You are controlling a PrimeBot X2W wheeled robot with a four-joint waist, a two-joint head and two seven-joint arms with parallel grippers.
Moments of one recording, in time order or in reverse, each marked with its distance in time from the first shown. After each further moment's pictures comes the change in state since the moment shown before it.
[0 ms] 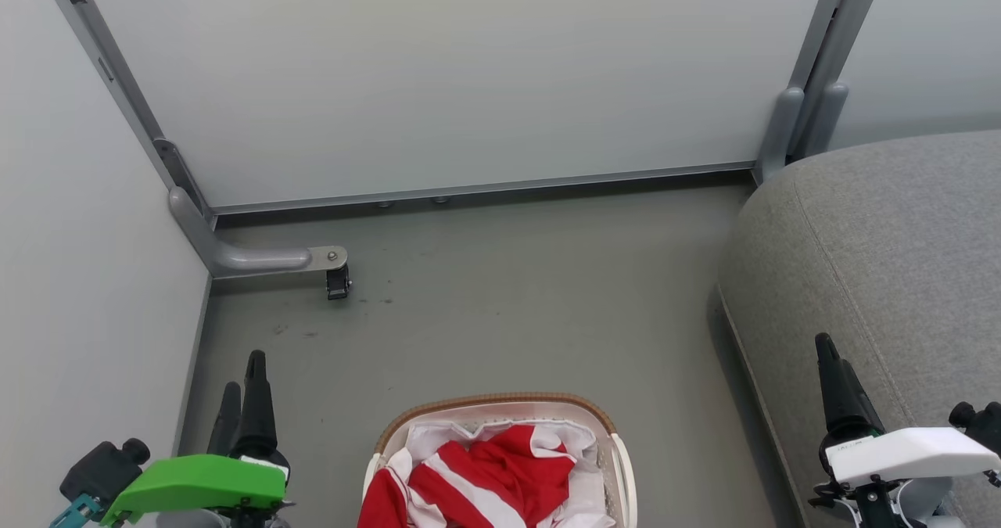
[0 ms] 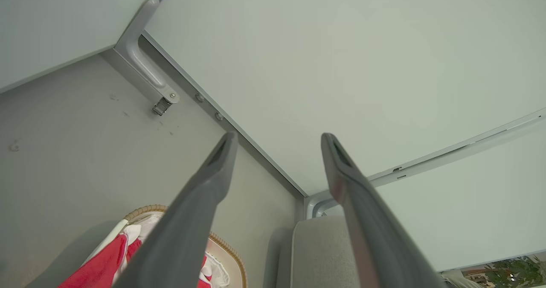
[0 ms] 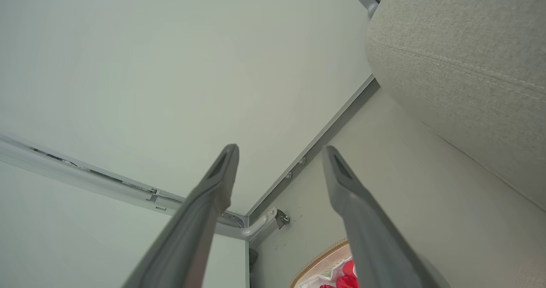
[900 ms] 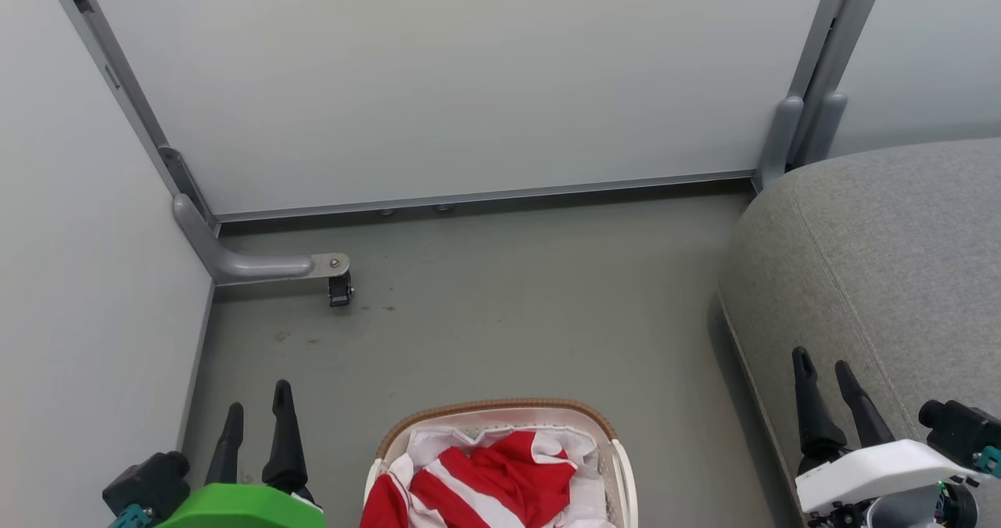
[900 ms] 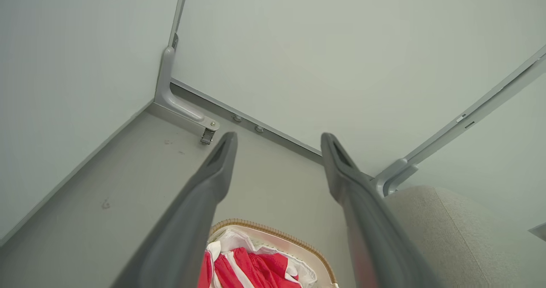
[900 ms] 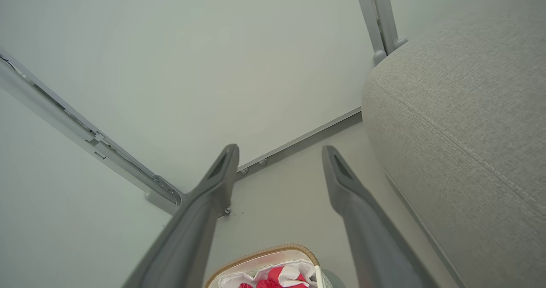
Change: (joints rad) left arm 0.055 0.001 -0.041 0.017 0.396 0.010 -0.080; right arm 0.032 -0.004 0.036 -0.018 -0.417 0.000 -0.080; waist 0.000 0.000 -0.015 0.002
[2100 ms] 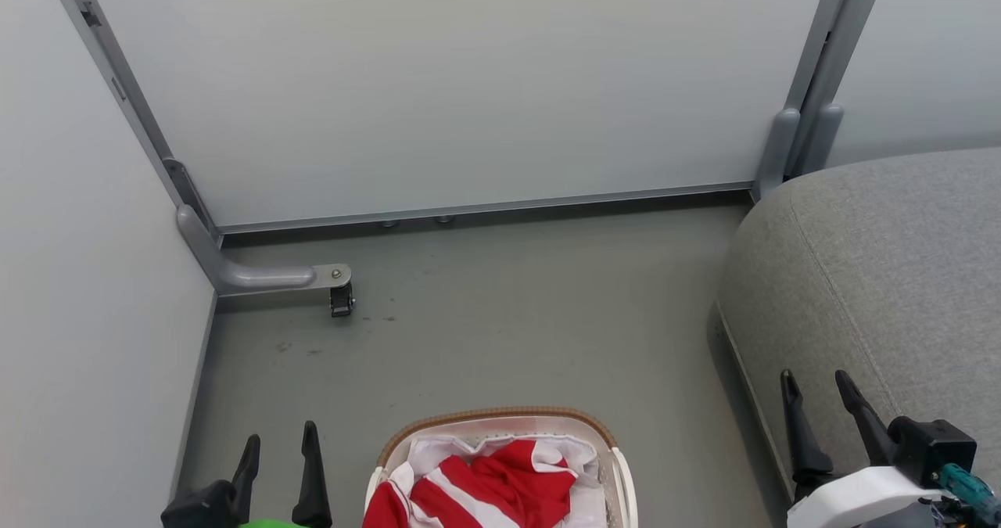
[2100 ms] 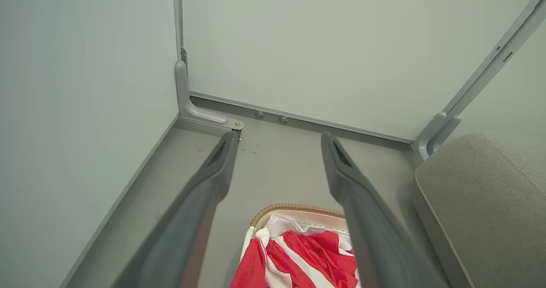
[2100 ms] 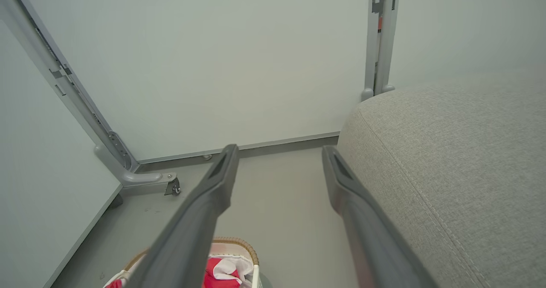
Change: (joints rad) left arm 0.032 0.002 -0.046 0.094 0.265 0.015 -0.083; right arm 0.032 -0.005 -0.001 0.017 -0.357 0.000 -0.086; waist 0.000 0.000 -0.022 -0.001
